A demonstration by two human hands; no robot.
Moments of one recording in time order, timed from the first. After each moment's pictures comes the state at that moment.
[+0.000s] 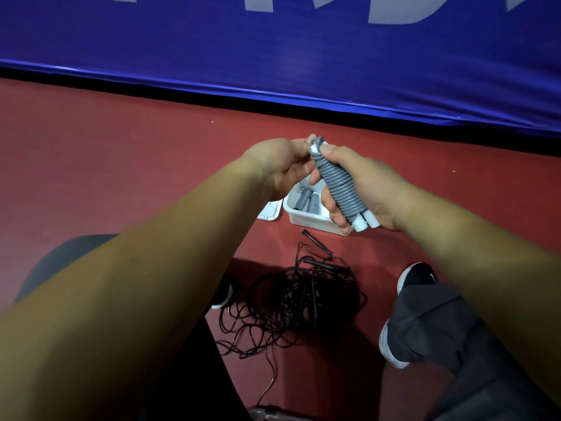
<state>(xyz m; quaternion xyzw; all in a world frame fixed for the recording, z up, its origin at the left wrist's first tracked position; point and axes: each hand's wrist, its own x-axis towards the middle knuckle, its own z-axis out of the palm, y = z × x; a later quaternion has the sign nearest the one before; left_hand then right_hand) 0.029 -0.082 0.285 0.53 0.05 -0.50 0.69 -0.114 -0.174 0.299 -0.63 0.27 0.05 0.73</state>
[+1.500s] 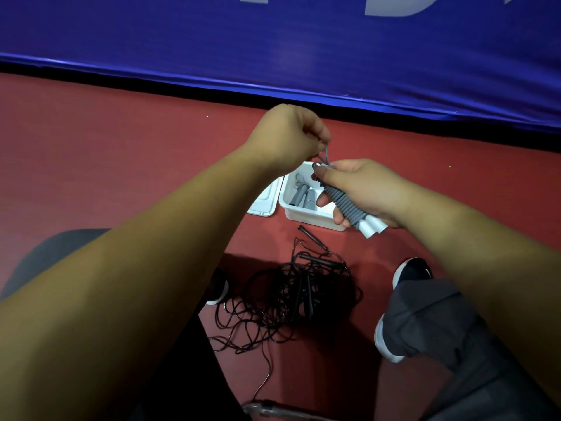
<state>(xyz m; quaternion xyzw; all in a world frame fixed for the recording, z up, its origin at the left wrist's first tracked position) 0.033 -0.082 0.303 0.80 -0.38 -0.24 0.40 -0.118 -0.187 0.275 -0.68 0.33 0.08 0.65</state>
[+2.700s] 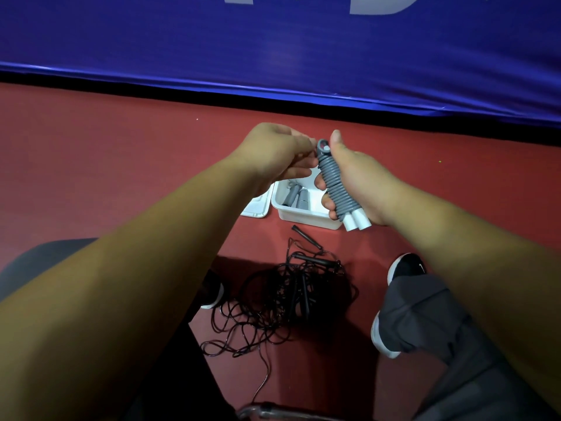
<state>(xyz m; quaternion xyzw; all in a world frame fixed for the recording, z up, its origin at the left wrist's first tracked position) 0.021 -0.082 0.292 0.70 -0.17 -0.42 0.55 -0.113 -0.191 0.278 -0.59 0.36 0.02 0.72</state>
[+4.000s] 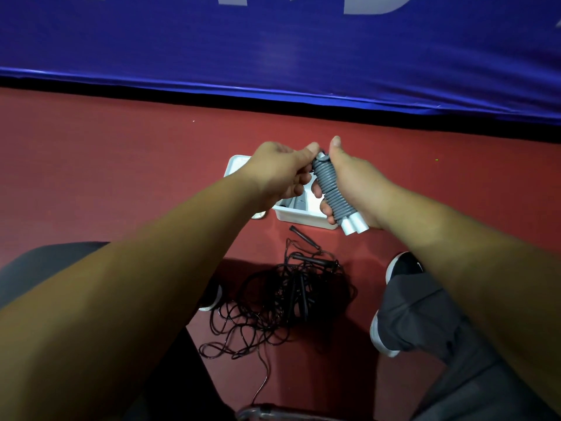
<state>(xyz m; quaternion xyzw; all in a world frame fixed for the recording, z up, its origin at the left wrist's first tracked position) 0.004 -0.086 0.271 0.69 -0.16 -0.44 0.54 -0.115 -0.190 0.271 -0.59 0.41 0.02 0.70</state>
